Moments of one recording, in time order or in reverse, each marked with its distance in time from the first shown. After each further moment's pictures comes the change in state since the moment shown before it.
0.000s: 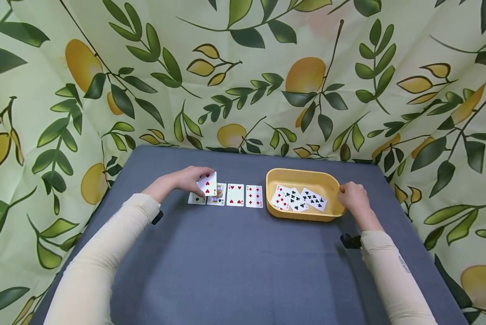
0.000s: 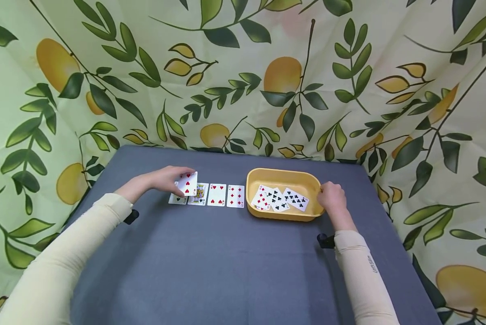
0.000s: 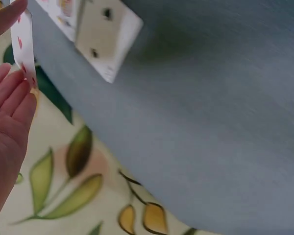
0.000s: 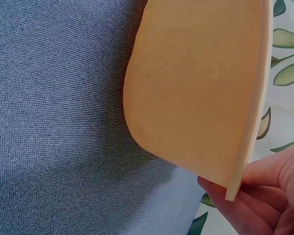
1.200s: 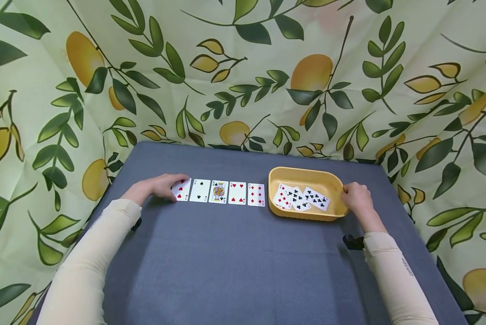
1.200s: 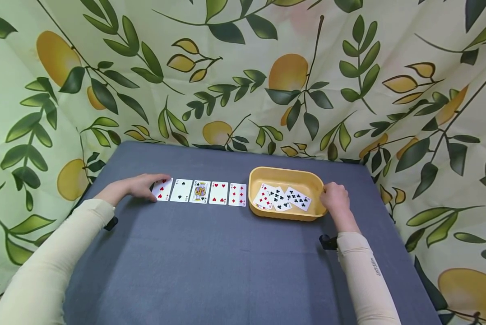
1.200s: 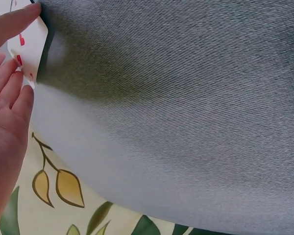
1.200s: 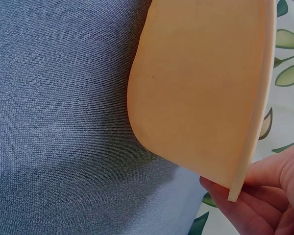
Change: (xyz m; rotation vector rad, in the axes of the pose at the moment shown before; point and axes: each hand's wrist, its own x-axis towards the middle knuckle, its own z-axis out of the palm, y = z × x) left_hand -0.049 -0.075 0.015 -0.028 -0.067 -0.125; right_hand 0.002 -0.003 0.001 -0.003 -0.013 0.036
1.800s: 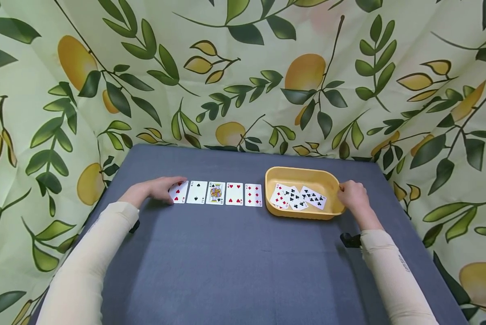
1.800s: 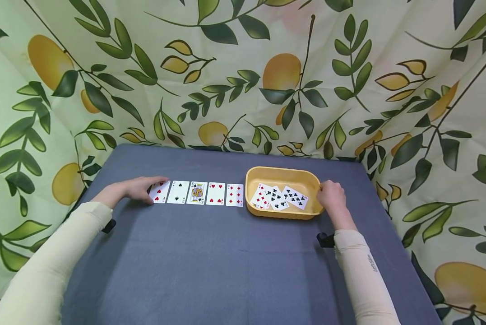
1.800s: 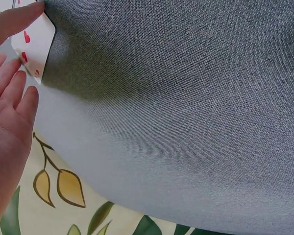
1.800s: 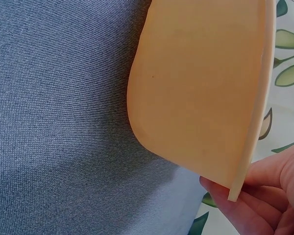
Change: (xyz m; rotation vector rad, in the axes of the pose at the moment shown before) left_hand 0.001 0.004 -0.002 -0.029 -0.056 -0.058; right_hand -0.001 0.004 0.002 0.013 0.028 -0.019
